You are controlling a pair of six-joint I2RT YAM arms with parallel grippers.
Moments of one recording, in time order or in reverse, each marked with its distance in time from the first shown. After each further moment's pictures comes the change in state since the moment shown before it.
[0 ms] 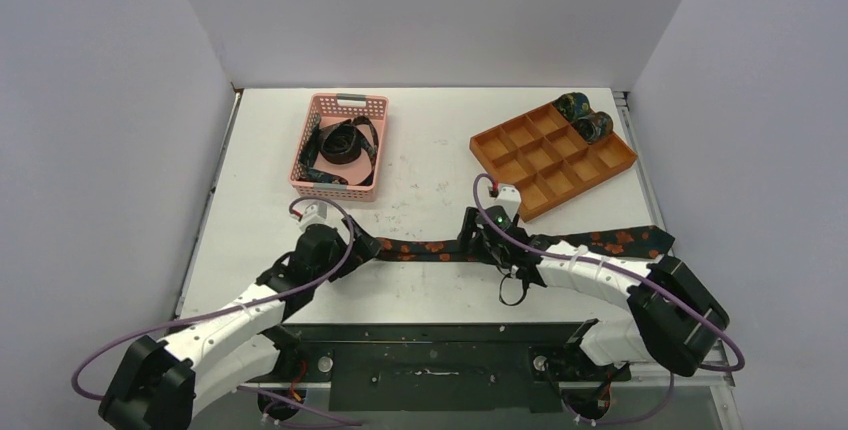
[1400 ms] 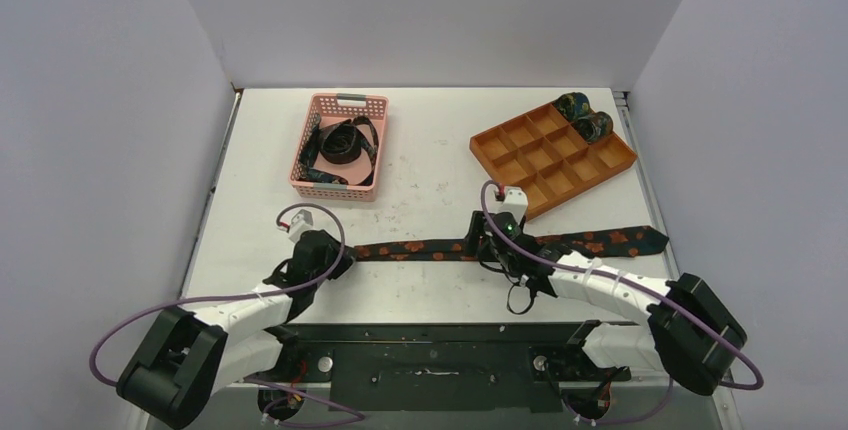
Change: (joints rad) left arm 0.126 0.232 -0.136 0.373 -0.009 -0.047; right arm 0.039 -0.070 -0.055 0.017 0.021 -0.055
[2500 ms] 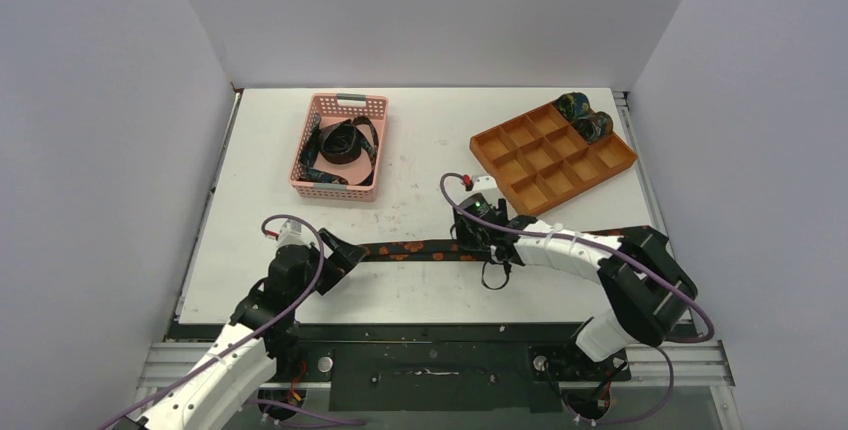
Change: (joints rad) left arm 0.000 -0.616 0.002 -0.496 0.139 -0.031; right arm -0.010 0.241 0.230 -0.174 0.066 -0.222
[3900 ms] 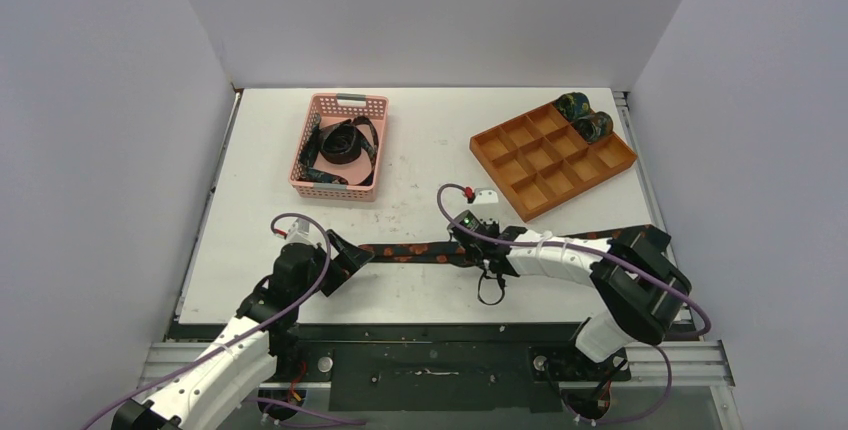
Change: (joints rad) left arm 0.000 0.101 -0.021 0.093 0.085 -0.002; right arm 0.095 0.066 -0.017 -0.040 0.131 0.204
